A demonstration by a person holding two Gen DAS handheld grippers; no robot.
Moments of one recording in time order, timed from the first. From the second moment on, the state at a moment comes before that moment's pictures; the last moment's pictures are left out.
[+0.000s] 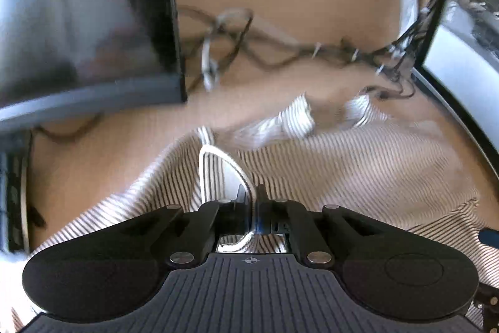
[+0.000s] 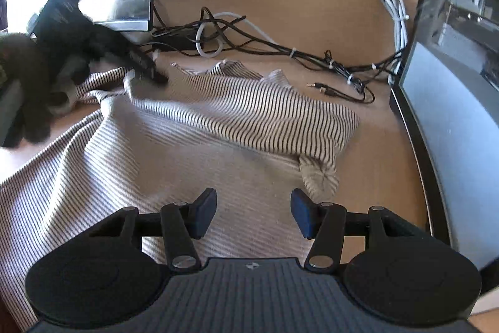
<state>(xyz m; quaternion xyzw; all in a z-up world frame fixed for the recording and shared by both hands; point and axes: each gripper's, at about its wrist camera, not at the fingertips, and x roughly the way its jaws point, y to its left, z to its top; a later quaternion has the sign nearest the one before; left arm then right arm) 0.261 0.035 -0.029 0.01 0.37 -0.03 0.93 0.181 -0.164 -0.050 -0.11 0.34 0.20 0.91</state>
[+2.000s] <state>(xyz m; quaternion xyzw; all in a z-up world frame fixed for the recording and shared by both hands) 0.135 0.126 0.071 -0.19 0.32 -0.04 0.93 0.173 -0.096 -0.022 -0.05 0.31 0.26 0.91</state>
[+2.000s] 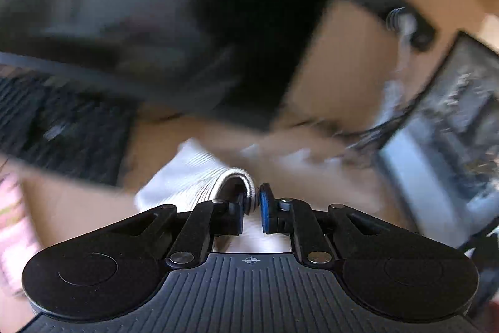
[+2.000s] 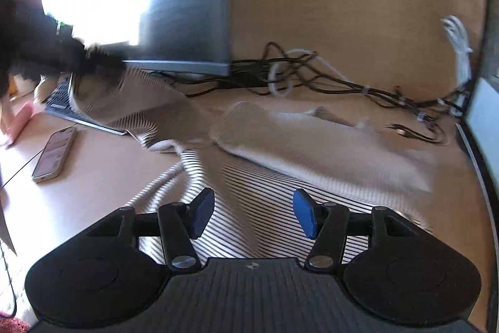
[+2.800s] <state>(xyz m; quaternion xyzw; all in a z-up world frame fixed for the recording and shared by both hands) 0.196 0.023 0.085 -0.18 0.35 -0.17 0.90 0.194 -0.176 -0.021 0.08 0.35 0.18 0.92</state>
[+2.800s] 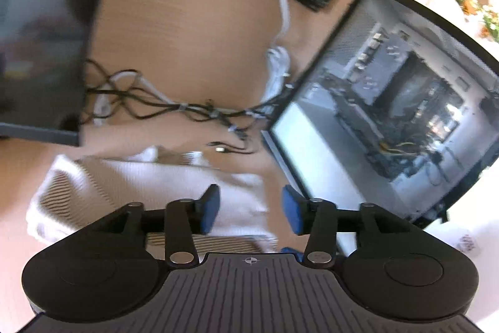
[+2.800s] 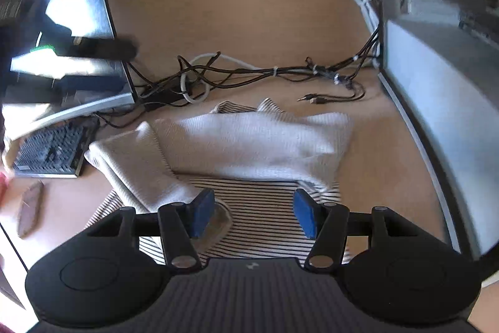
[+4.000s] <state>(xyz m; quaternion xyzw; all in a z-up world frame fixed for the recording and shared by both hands) 0.207 0.076 0.004 -0.11 0.42 -0.07 0.90 0.278 -0.176 -0.006 0.01 0.34 0.10 0.93</state>
